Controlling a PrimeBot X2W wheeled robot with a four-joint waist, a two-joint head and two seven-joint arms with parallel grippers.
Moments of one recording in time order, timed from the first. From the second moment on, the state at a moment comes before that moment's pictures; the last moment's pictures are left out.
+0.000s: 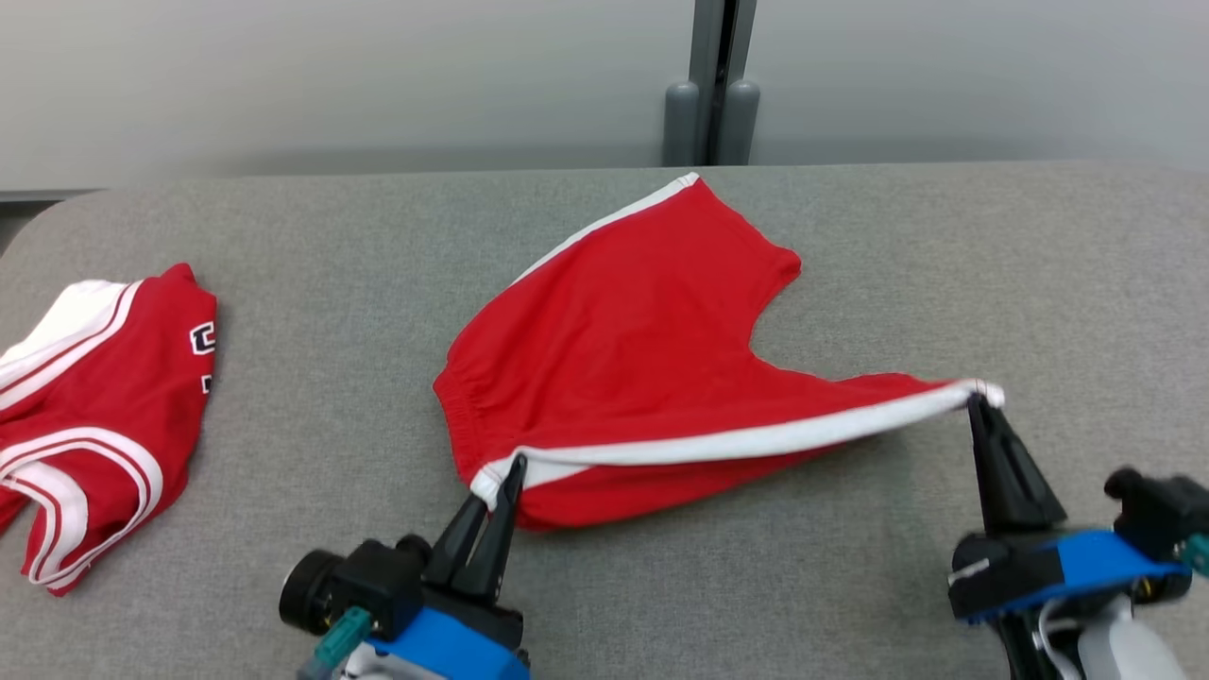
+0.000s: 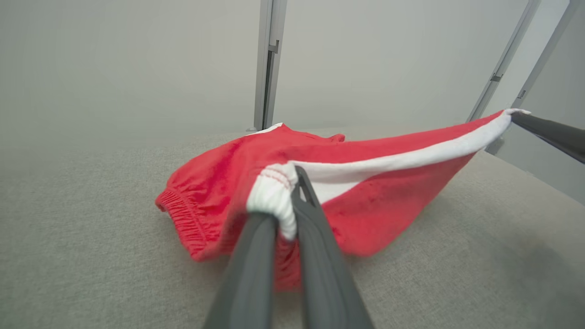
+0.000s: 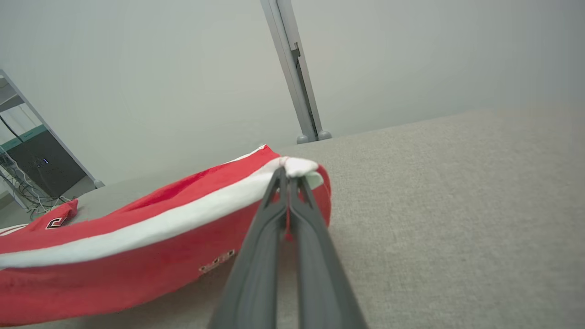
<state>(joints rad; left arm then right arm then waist) -0.09 0.17 -0.46 0.22 -0.33 -0.10 -0.26 -0.08 -0.12 0.01 0.17 0.42 0.13 -0.18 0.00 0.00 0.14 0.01</state>
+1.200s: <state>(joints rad) -0.54 0.05 -0.36 0.35 -0.36 -0.10 -0.26 -1.13 -0.22 0.22 0.92 0.23 0.13 -0.16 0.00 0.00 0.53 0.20</state>
